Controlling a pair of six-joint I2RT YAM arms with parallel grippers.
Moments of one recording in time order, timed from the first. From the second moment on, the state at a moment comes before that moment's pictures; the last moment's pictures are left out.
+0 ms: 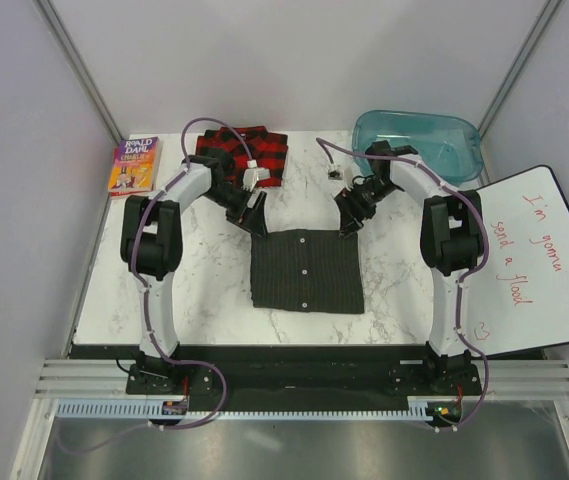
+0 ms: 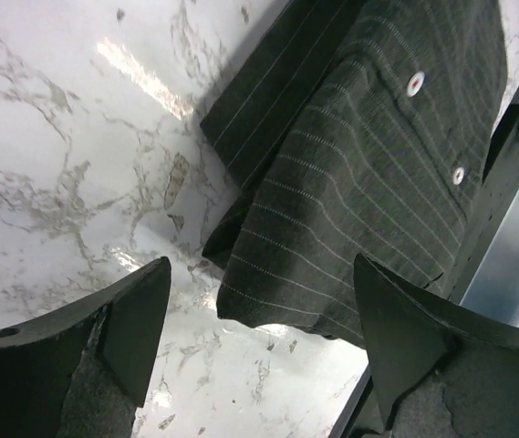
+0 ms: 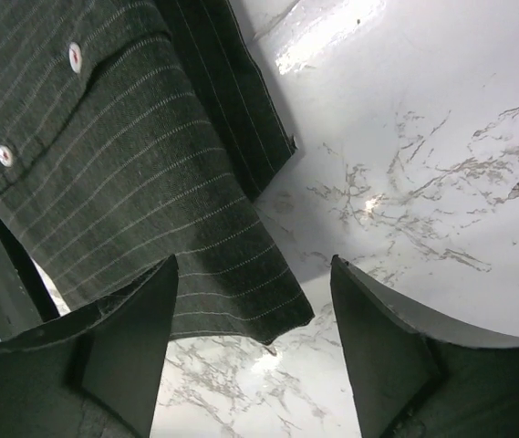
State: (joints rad) left arm -0.22 2.15 1.71 -0.98 0.81 0.42; right arm 0.21 2.19 1.80 -1.09 -0.71 -0.67
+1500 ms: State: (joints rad) left arm -0.10 1.66 0.84 -0.33 1.05 -0.28; right arm 0.26 2.05 1.73 -0.82 -0.76 -0.20
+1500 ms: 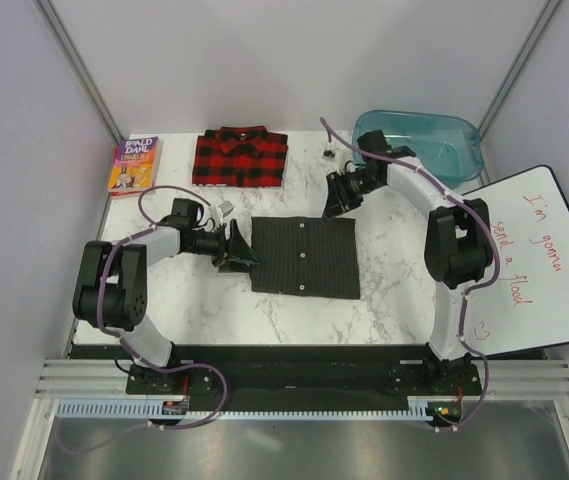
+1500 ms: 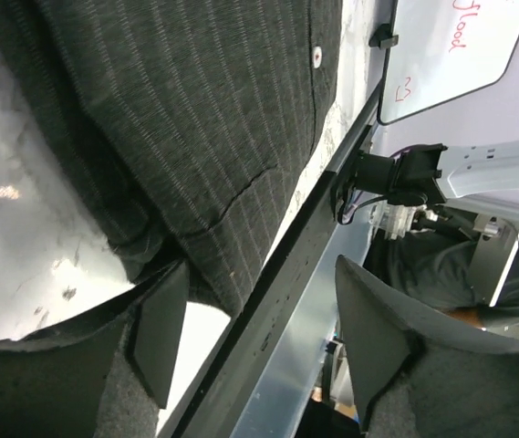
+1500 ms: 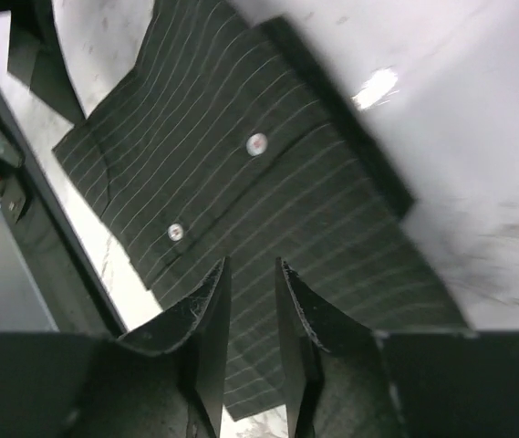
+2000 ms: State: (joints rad) left arm -0.23 1.72 0.79 -0.32 1.00 -0.33; right arm 0.32 2.18 1.62 -0.77 -0.77 -0.18
